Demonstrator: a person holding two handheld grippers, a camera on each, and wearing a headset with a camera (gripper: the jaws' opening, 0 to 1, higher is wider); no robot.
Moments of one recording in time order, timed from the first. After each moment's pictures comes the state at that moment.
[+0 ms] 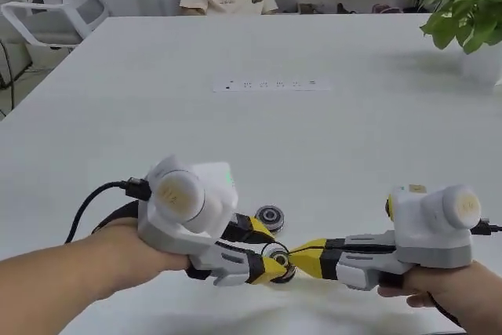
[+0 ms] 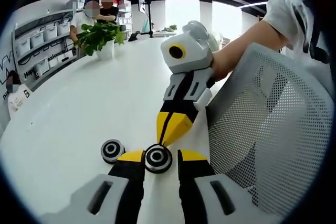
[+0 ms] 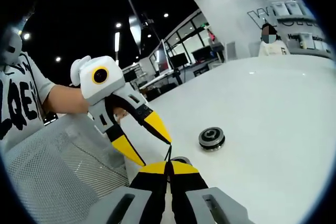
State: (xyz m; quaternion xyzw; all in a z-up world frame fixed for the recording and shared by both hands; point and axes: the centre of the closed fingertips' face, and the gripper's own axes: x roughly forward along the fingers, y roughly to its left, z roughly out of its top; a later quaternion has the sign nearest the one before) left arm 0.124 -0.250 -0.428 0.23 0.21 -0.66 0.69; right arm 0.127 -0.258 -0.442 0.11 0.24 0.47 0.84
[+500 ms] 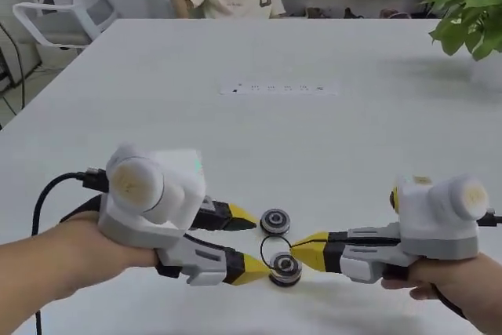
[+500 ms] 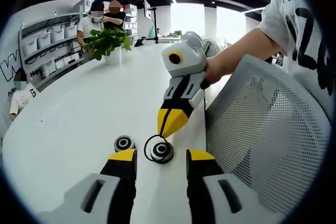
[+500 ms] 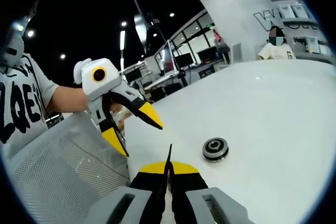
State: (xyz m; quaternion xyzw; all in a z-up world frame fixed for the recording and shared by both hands) left arm 0.127 -0.219 -0.403 0.22 0.20 -0.65 0.70; right arm 0.134 -0.250 -0.427 0.09 0.24 0.49 0.84
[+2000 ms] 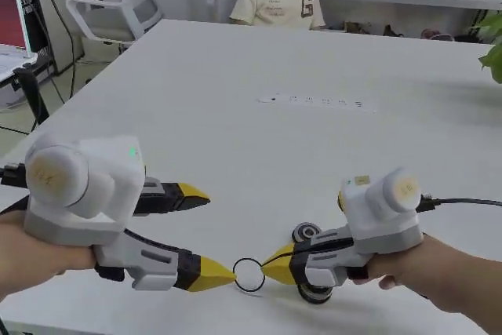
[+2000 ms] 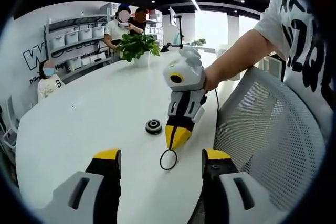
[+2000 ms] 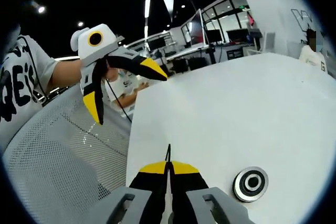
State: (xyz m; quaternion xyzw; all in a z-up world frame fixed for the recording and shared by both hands) left arm 0.143 -0.139 -0.378 0.18 0.19 -0.57 0.78; right arm 0.144 -0.173 -0.453 -0.02 0.30 0.58 0.76
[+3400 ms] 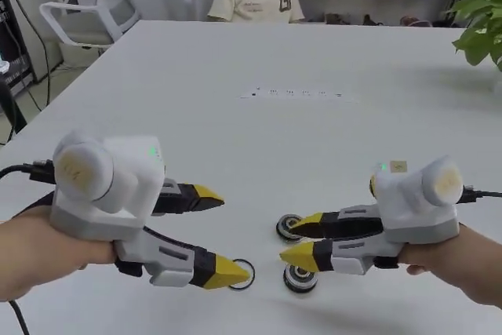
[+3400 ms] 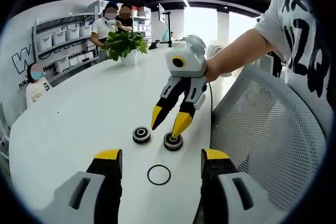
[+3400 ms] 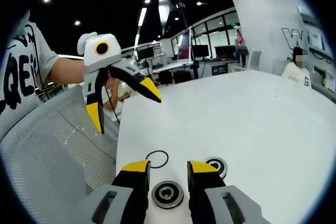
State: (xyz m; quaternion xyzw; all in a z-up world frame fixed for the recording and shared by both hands) left arm 0.140 -0.181 -0.385 0.20 0.20 -0.61 0.74; right arm 0.150 -0.234 -0.428 -0.04 0.23 0.52 0.82
